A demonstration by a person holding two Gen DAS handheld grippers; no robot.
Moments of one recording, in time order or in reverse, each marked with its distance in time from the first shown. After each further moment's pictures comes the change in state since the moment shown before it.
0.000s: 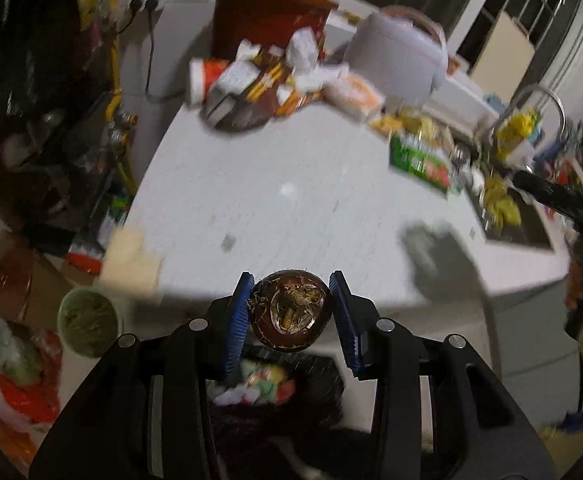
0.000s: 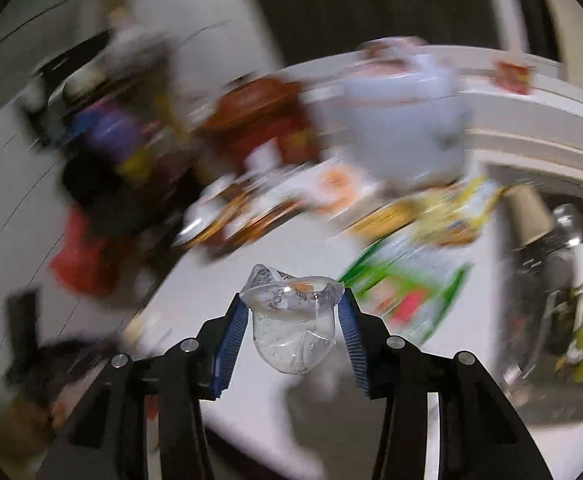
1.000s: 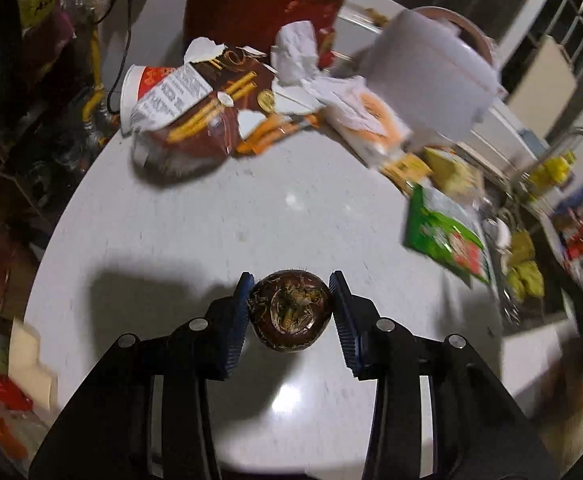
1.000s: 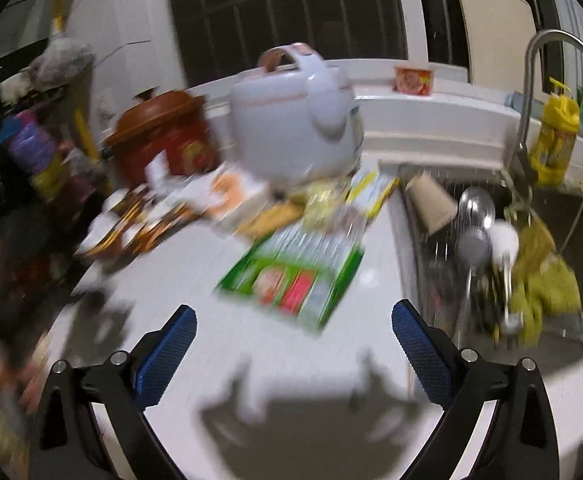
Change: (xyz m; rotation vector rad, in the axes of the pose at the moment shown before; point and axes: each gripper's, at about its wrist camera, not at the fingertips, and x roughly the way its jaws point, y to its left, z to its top) left arm 0.099 -0.047 0.090 -0.119 -0.031 0.017; right arm 0.021 -0.100 0.019 0.153 -0.181 -0.441
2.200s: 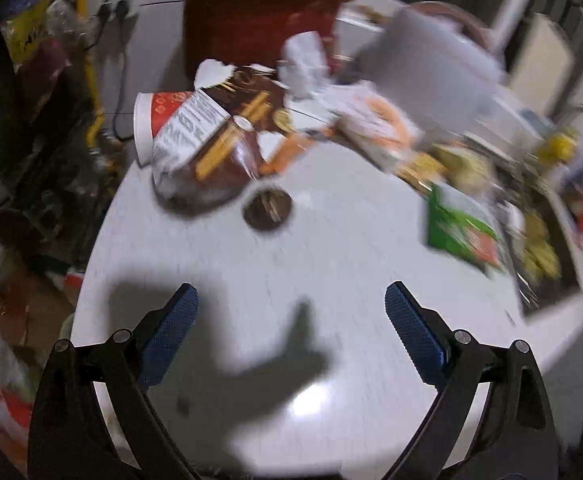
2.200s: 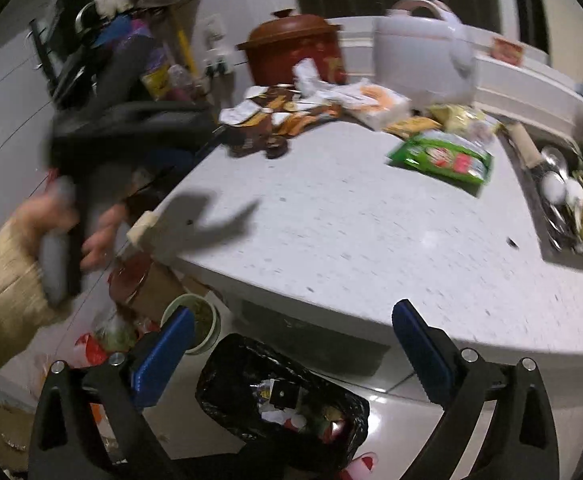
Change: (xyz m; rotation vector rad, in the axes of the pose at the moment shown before) left arm 0.031 0.005 0.048 0.066 0.004 0.102; right arm -0.096 0.125 -0.150 -0.116 0.172 0.225
